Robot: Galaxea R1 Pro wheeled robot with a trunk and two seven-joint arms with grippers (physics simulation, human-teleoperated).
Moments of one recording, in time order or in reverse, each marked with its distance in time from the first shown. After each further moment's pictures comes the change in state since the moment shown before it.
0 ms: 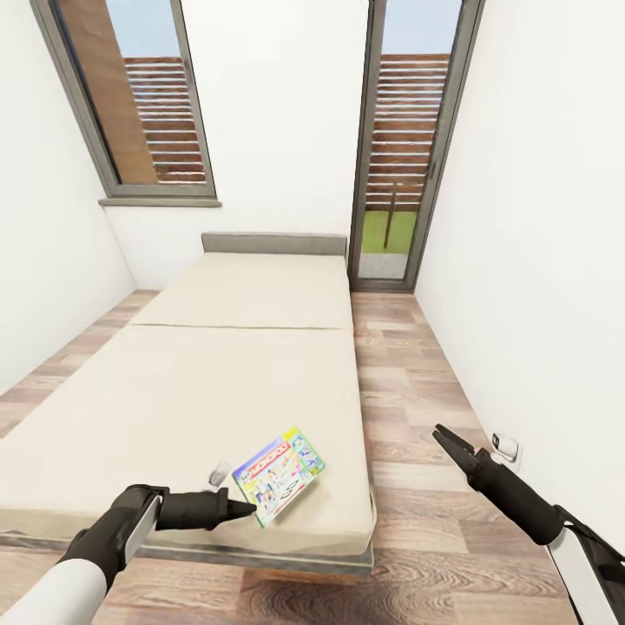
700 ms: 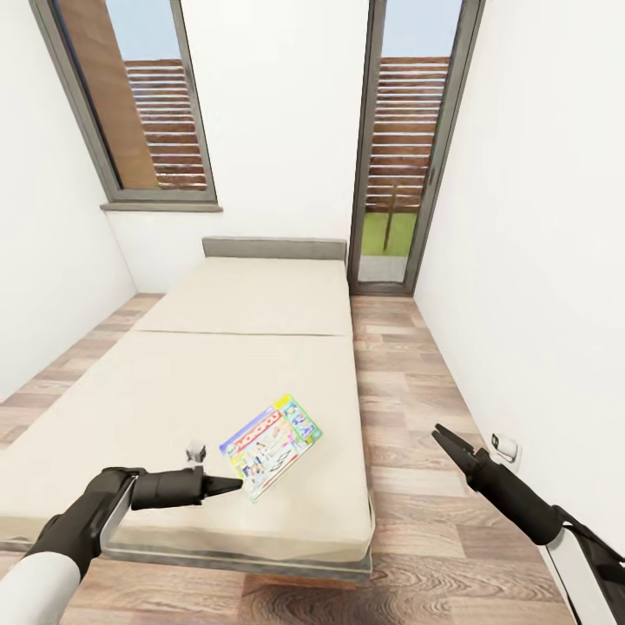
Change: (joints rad) left arm -0.001 0.086 -0.004 -0.129 -0.003 0.015 -0.317; right arm 0.000 0.005 0.000 0.001 0.001 -0.005 0.001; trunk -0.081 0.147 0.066
